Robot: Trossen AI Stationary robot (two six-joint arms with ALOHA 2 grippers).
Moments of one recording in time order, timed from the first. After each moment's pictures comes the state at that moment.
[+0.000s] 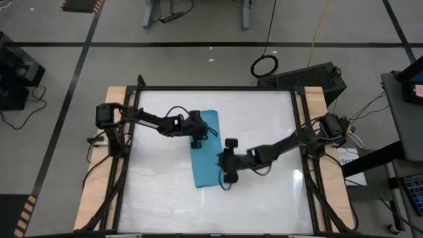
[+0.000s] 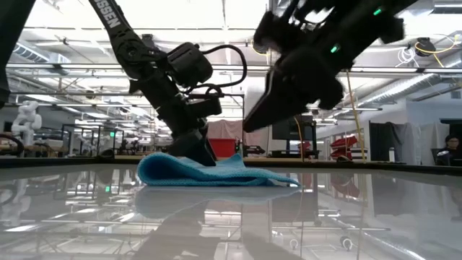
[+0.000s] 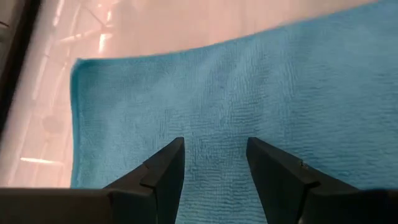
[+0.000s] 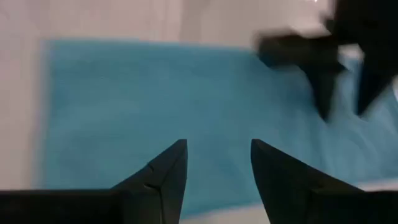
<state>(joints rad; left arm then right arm) 0.19 1.80 0.83 0.12 -0.19 0.36 0.26 1.77 0.97 0.02 0.39 0.05</state>
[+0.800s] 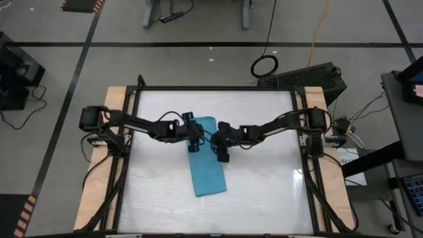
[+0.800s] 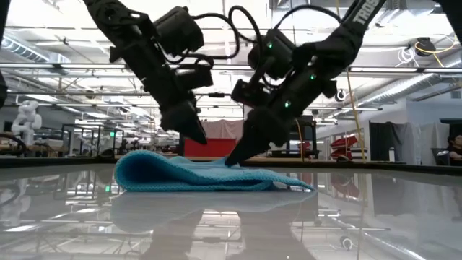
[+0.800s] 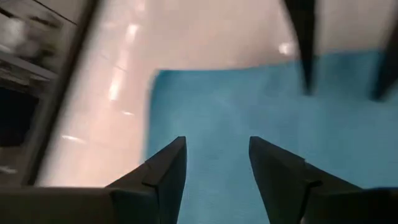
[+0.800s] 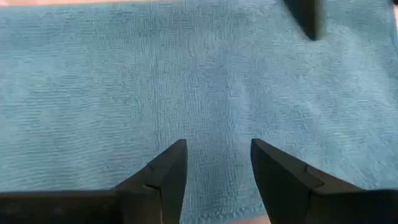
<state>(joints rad) 0.06 1.63 0.83 -0.07 -0.38 0.17 -0.07 1.93 0.97 0.22 0.02 -0.09</state>
